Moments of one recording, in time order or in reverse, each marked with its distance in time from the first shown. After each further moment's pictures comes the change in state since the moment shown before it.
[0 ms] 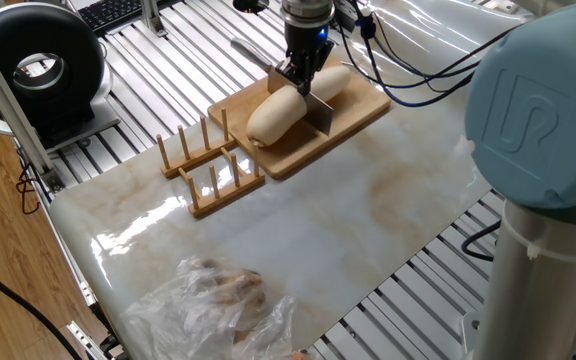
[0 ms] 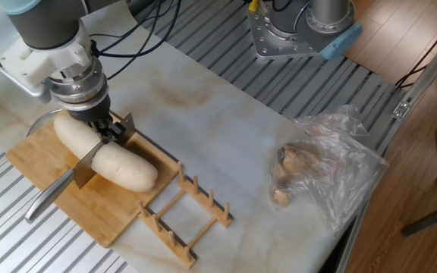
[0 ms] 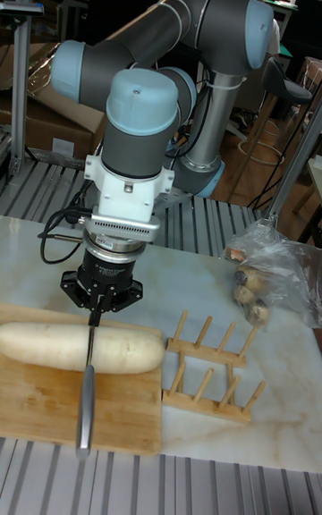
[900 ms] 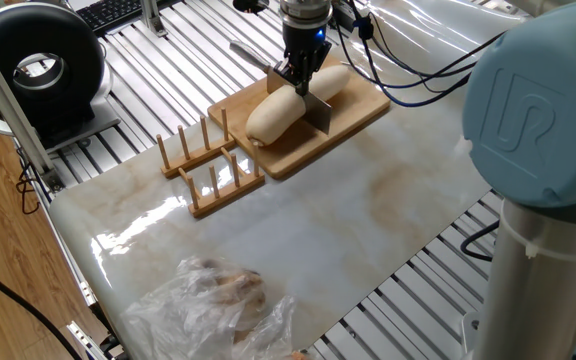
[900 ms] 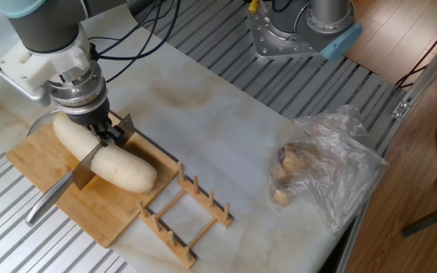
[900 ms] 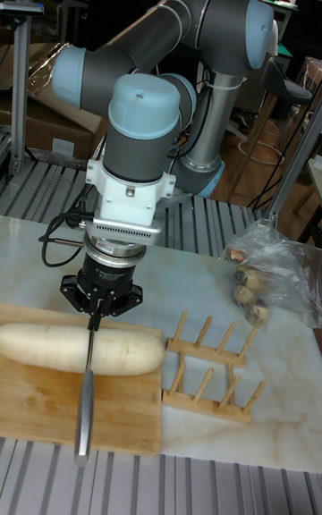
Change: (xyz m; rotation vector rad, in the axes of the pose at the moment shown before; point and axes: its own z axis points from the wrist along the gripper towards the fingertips) arm -0.006 0.001 0.006 0.009 -0.018 0.012
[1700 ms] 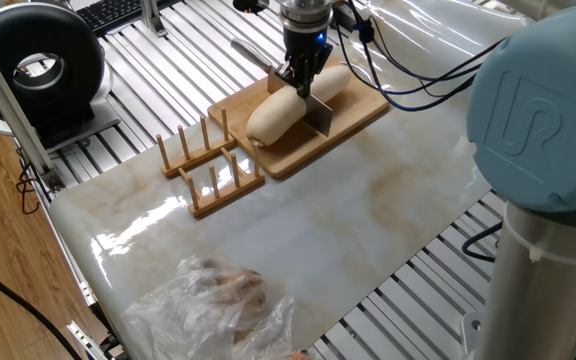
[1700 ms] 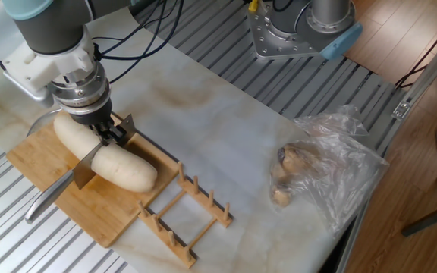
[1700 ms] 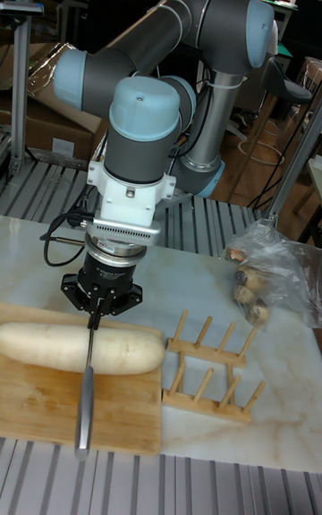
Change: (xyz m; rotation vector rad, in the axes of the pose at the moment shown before) arm 0.005 0.003 0.004 -0.009 0.000 0.012
